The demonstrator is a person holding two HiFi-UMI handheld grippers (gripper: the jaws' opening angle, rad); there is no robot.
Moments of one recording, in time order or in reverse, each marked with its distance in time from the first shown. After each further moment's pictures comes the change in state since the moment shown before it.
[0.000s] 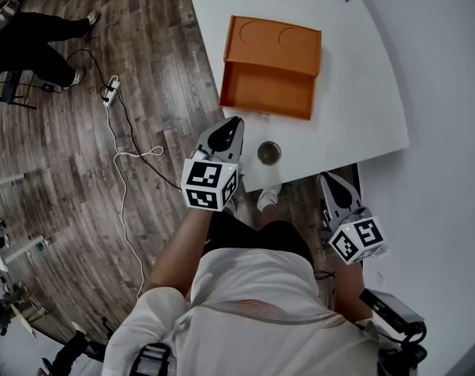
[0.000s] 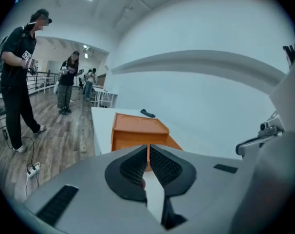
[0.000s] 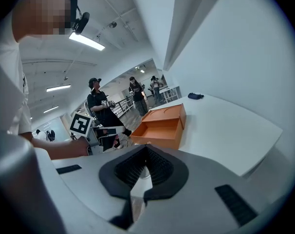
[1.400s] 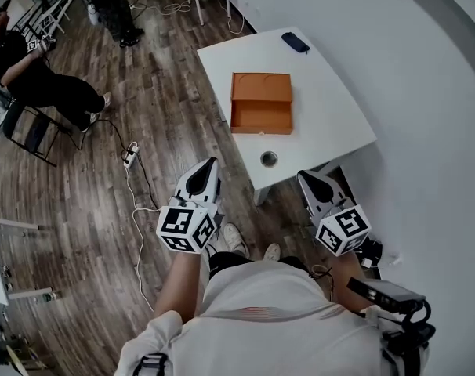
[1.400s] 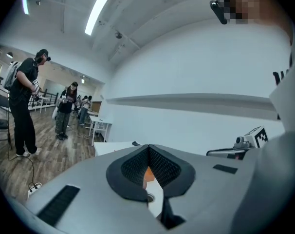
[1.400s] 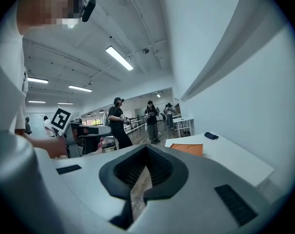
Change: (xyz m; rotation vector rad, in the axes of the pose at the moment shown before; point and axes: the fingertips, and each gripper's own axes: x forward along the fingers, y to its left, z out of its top) left arm -0.292 -0.057 0.081 0.069 -0.336 -0.070; right arm -0.117 0.197 0.052 -0.271 -0.309 0.062
